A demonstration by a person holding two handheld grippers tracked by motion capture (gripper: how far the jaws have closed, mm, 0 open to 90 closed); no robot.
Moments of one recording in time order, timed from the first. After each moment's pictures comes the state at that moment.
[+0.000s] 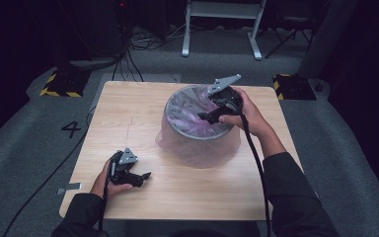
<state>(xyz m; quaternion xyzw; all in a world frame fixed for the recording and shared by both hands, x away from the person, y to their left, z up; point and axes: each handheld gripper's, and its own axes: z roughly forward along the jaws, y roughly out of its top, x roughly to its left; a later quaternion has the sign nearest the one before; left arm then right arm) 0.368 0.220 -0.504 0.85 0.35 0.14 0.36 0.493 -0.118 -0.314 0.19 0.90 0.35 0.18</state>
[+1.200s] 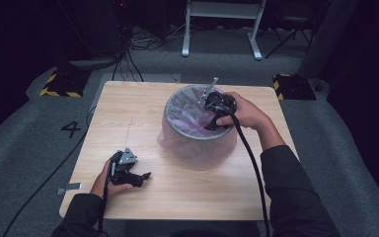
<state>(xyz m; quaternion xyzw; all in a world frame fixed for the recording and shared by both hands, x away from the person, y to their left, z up) 0.367 0.220 -0.504 0.85 0.35 0.14 0.36 0.514 -0.102 -0.337 0.16 0.97 0.15 0.12</state>
